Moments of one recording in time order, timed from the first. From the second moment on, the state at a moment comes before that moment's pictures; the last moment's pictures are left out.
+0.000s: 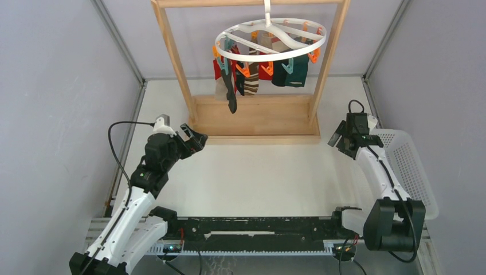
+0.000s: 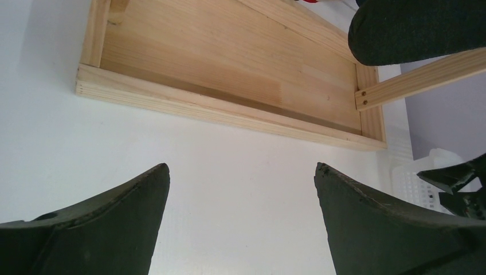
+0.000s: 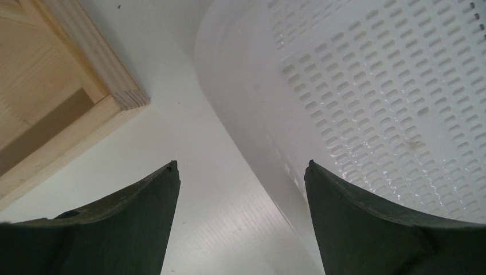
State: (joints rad) left arm -0.28 0.72 0.60 -0.26 0.01 -0.67; right arm -0.06 1.15 0.83 -0.65 0.25 0.48
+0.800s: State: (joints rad) left arm -0.28 0.71 0.60 -0.27 0.08 -0.65; right arm 0.03 1.26 0.83 -0.57 0.31 0.13
